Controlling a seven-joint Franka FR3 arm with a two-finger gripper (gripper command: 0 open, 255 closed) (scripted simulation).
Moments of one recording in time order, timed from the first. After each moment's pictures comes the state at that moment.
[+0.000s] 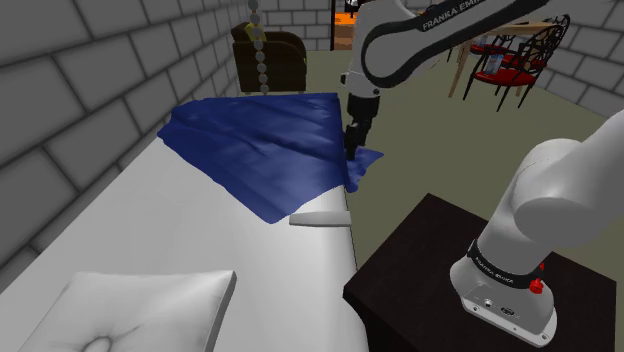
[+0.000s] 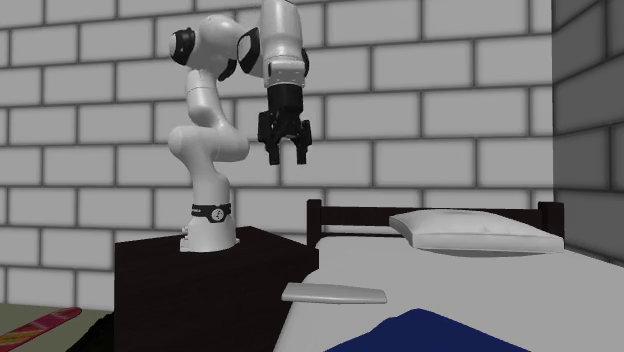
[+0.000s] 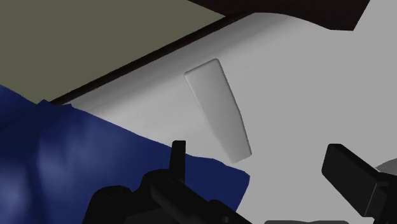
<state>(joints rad) 0.09 -0.45 -0.01 -2.59 0.07 2.15 -0.27</state>
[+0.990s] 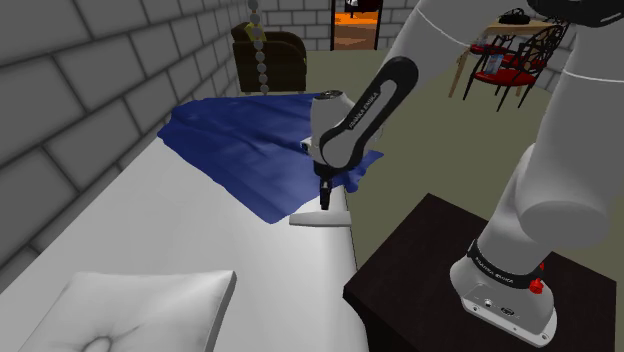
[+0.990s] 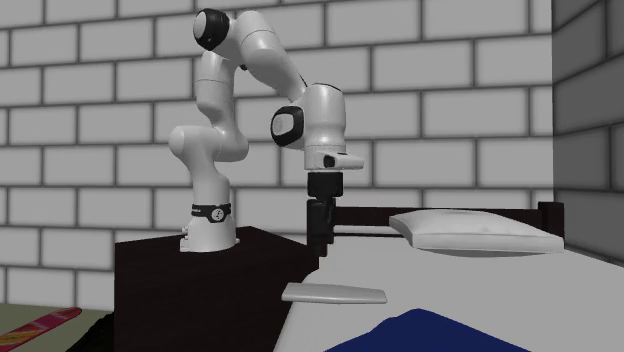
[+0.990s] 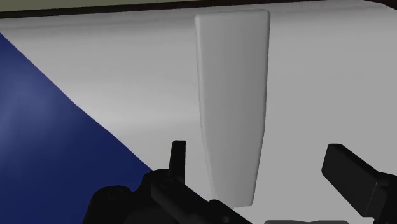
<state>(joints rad) 0.17 0.12 0.03 -2.52 0.00 2.64 -0.47</state>
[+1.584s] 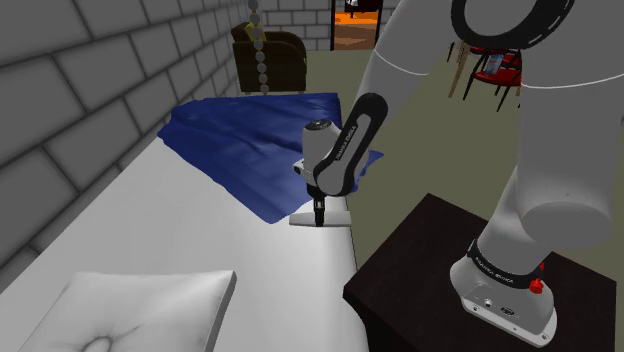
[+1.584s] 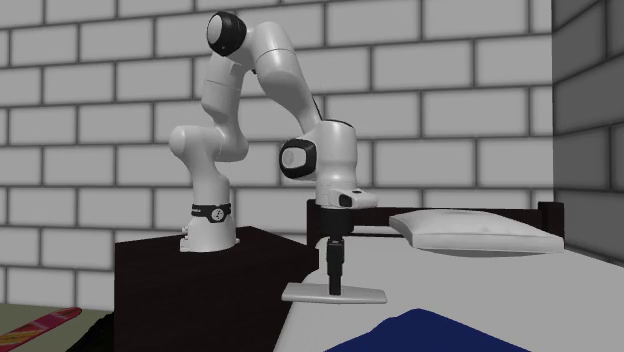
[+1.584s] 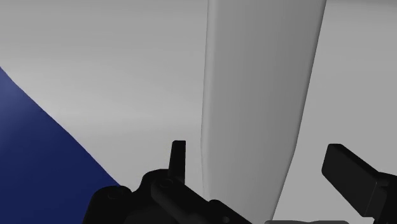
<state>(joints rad) 0.20 0.36 0.03 -2.44 -0.06 2.80 -0.49</state>
